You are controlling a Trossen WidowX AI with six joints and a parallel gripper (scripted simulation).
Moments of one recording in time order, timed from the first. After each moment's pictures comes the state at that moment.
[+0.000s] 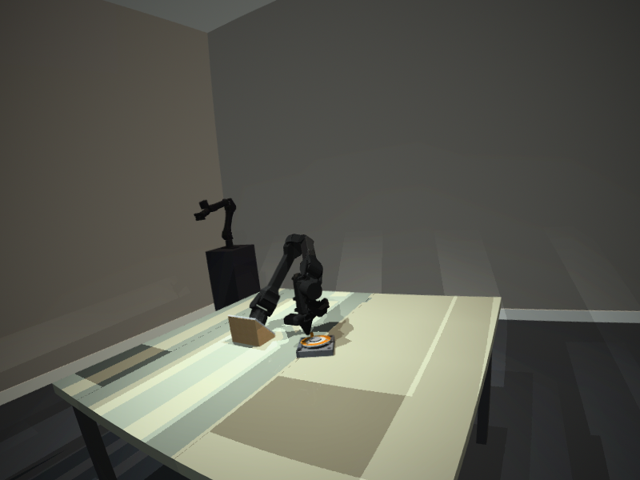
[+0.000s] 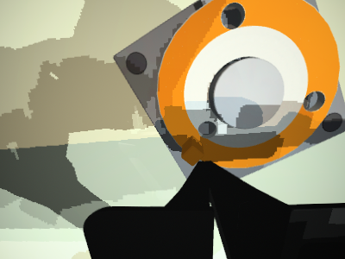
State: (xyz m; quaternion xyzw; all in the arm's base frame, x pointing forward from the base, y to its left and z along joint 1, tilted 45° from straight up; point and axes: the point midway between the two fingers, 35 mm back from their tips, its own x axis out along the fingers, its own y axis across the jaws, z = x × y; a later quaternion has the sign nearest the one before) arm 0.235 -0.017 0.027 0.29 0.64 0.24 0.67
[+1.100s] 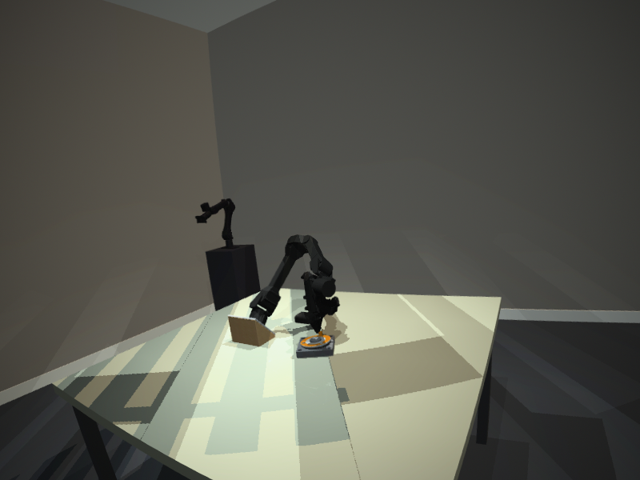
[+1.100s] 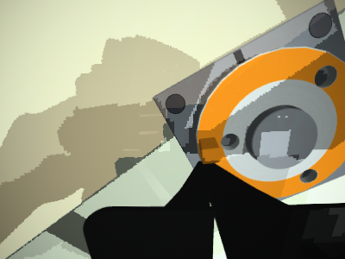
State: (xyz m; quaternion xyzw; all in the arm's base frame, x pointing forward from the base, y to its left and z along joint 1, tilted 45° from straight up) arm 0.265 -0.003 0.045 0.29 0.64 0.25 0.67
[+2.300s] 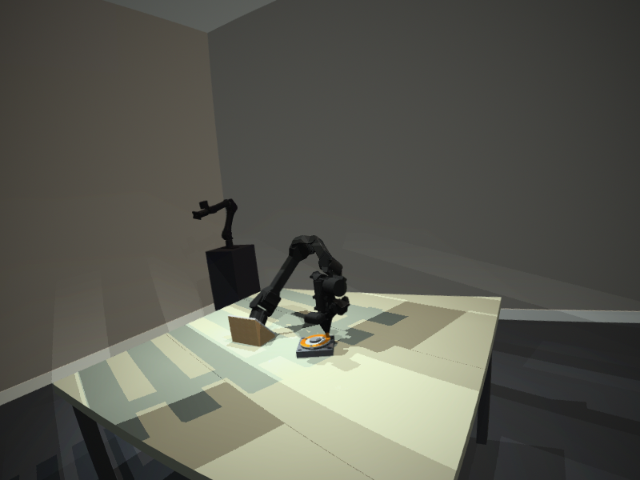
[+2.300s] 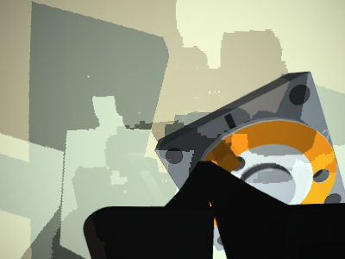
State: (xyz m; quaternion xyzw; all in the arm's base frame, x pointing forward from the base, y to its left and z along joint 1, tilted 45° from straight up) arm 0.306 -0.011 0.046 0.29 0.64 0.25 0.67
